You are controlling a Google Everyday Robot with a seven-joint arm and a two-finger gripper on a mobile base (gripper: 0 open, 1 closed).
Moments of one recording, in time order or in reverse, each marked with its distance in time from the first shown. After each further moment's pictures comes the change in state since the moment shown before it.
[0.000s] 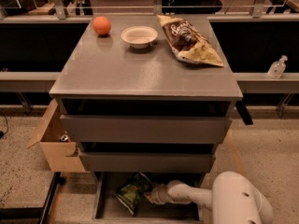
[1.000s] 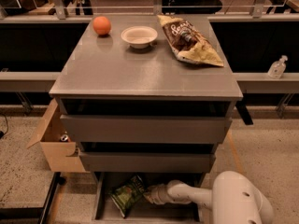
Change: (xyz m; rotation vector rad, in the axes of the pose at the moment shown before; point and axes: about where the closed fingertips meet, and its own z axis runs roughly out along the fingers) arm -0.001 0.000 -0.001 0.000 0.000 0.000
